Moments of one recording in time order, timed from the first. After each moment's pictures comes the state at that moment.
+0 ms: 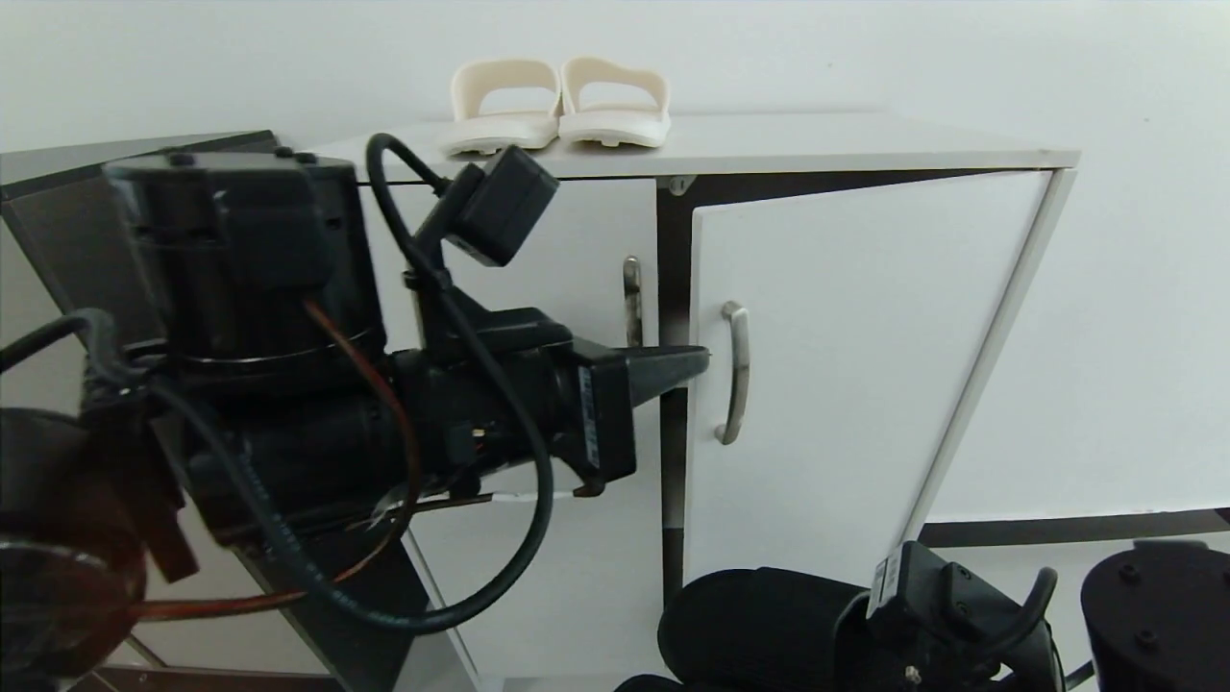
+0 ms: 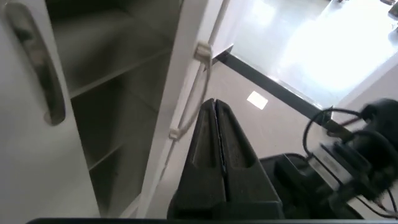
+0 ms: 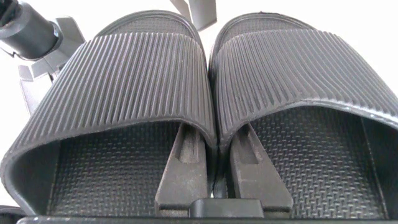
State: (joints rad) left arm -0.77 1.50 -0.93 -0.51 -0.25 -0.20; right arm 1.04 1.43 -0.46 -0.53 0.03 0.09
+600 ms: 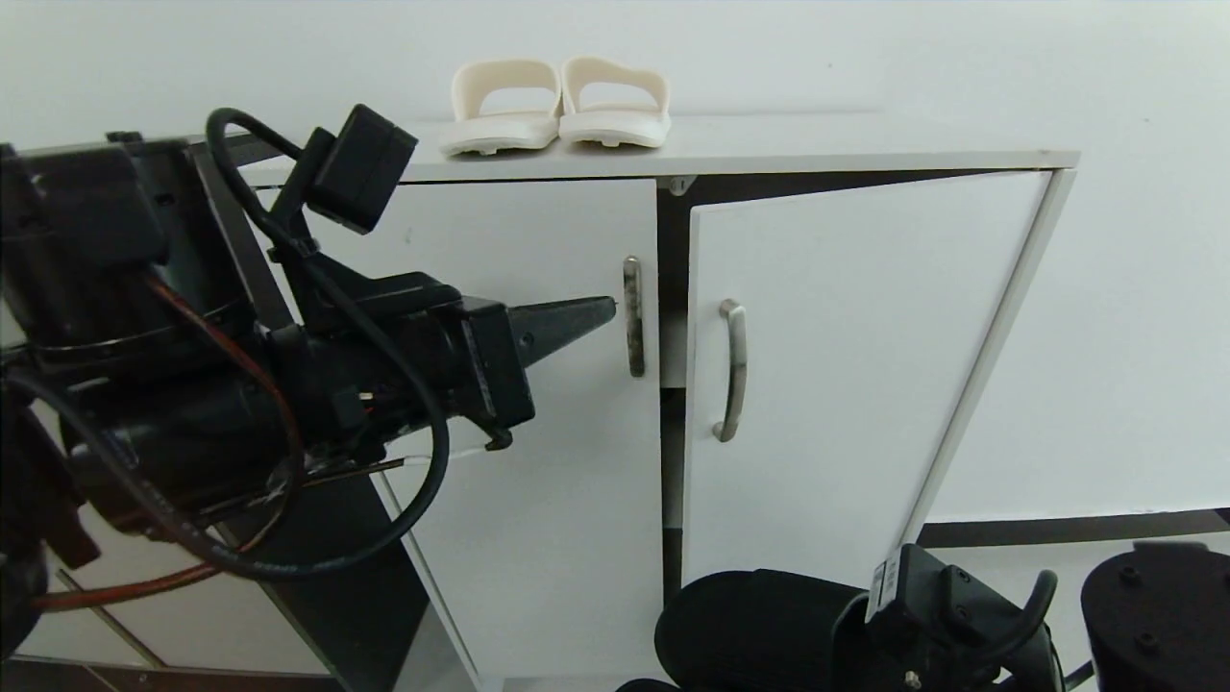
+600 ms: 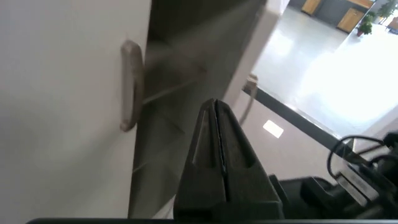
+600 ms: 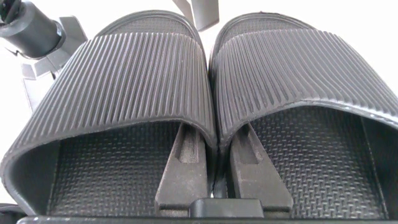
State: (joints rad) left arm -0.63 1.43 -0.86 -0.60 -0.26 -0.21; right arm 1.04 1.43 -0.46 -0.53 0.04 0.09
